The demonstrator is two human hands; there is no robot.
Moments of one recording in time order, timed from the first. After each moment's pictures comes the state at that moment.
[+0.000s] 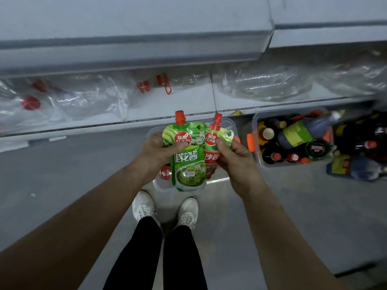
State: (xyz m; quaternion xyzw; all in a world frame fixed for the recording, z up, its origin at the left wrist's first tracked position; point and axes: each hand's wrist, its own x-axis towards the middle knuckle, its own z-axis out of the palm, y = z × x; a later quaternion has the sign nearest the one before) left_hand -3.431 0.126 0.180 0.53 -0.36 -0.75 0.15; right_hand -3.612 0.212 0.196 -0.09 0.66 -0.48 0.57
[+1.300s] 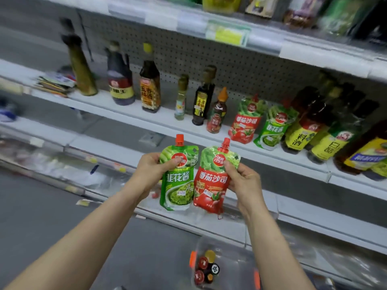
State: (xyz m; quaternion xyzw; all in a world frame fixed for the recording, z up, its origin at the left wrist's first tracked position) left_hand -3.166 0.144 0.670 0.52 -0.40 -0.57 0.50; right_hand -3.394 0.154 0.686 -0.38 0.55 -0.52 0.52
